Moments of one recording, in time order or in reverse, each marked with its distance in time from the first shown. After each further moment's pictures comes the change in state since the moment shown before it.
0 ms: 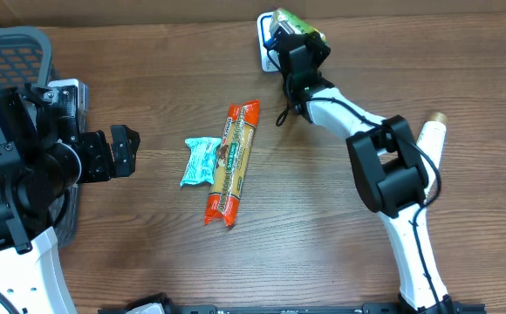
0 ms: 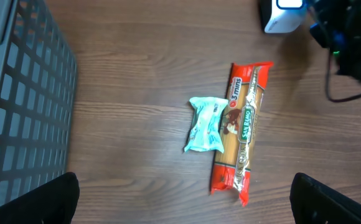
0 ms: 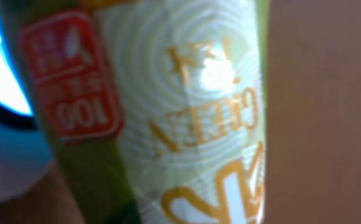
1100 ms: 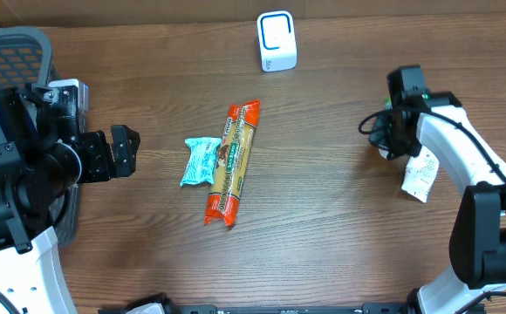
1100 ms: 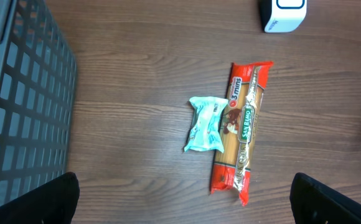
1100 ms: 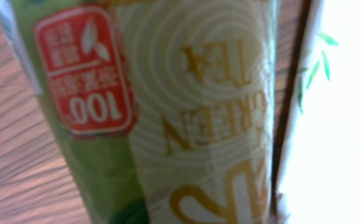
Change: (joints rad) left arm 0.000 0.000 -0.001 -0.001 0.000 0.000; right arm -0.362 -0.621 -0.605 -0.877 -0.633 1.261
